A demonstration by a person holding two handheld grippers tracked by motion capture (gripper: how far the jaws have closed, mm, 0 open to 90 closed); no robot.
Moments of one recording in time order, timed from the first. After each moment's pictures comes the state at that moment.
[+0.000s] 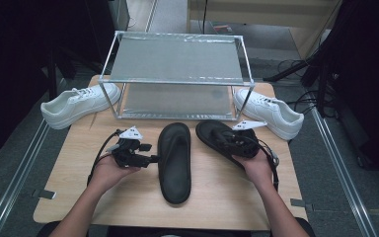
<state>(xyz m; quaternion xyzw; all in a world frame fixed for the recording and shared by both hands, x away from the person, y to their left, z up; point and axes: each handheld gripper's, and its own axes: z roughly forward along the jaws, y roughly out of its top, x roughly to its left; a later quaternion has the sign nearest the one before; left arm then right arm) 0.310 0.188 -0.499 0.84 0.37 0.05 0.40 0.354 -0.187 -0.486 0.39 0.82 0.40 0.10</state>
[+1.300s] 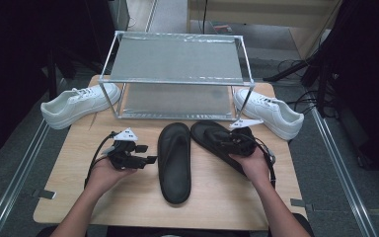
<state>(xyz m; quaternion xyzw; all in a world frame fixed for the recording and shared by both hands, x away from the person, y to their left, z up) 0.307 0.195 -0.502 0.83 0.39 0.05 0.41 0.362 -0.183 -0.491 0.39 0.82 0.40 0.09</state>
